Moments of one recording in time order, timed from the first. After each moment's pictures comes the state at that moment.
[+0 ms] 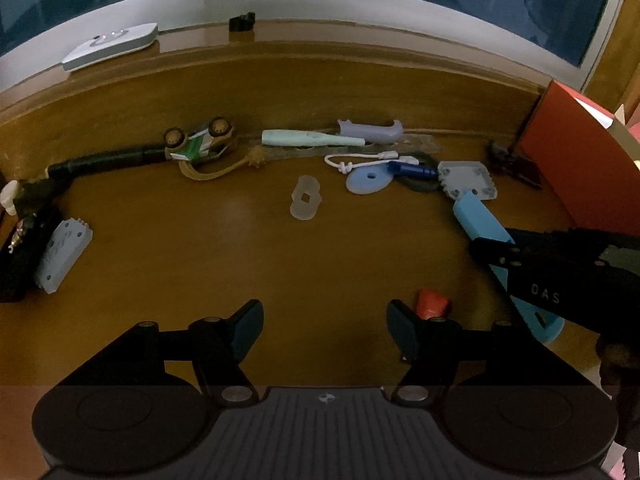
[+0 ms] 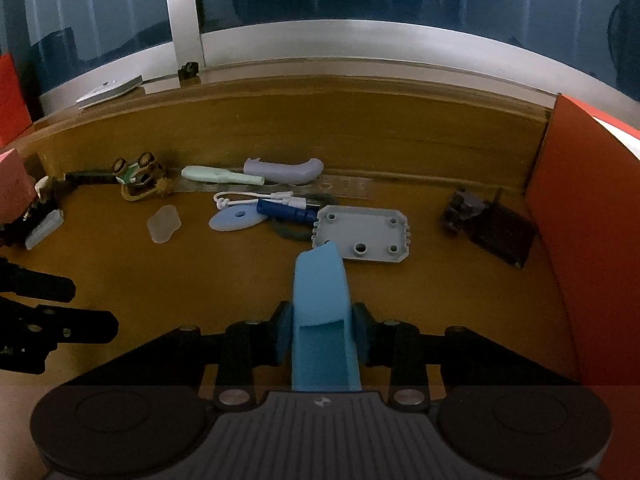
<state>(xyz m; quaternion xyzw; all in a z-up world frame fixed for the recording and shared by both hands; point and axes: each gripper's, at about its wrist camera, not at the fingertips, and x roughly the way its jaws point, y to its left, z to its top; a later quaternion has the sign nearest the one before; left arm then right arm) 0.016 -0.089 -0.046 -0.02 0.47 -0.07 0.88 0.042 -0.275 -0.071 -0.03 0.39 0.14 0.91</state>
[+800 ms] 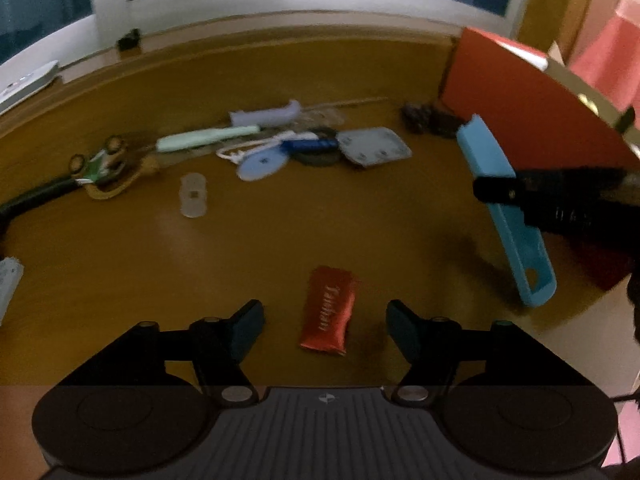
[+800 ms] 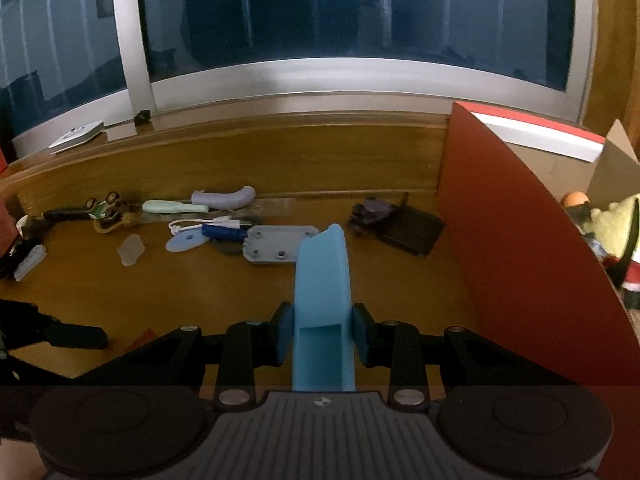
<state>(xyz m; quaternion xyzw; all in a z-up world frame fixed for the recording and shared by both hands) 0.002 -0.149 -0.064 0.04 0.46 -0.15 0.87 0.007 -0.325 -0.040 0.00 0.36 0.08 0.93</state>
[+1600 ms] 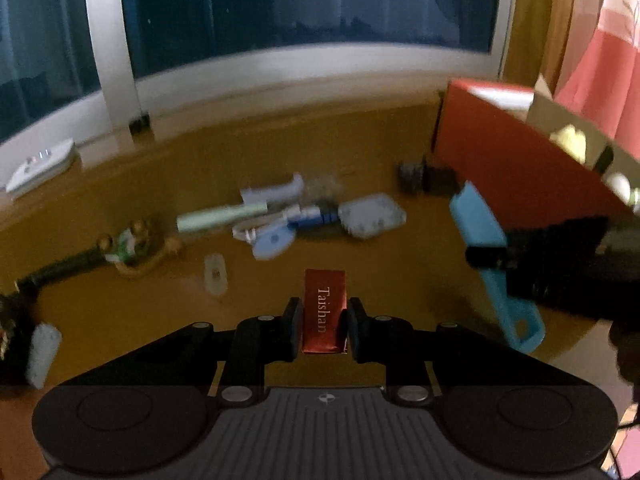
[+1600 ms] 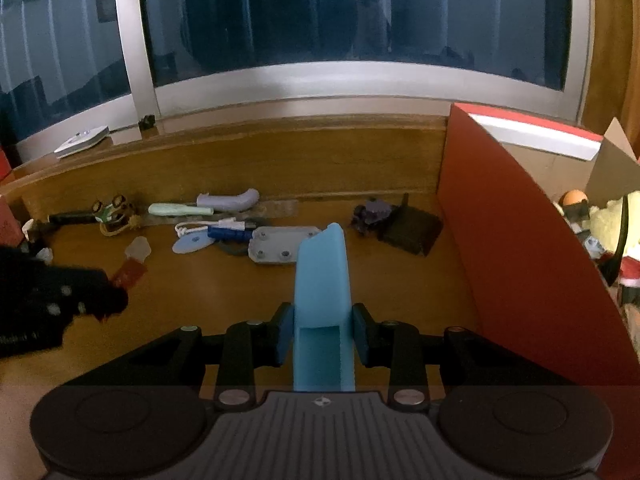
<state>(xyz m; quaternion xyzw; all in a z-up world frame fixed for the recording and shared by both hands) 0.001 -0.150 -0.014 0.06 0.39 -0.15 0.91 -0.001 -0.325 -0.037 0.01 0.36 0.08 0.93</state>
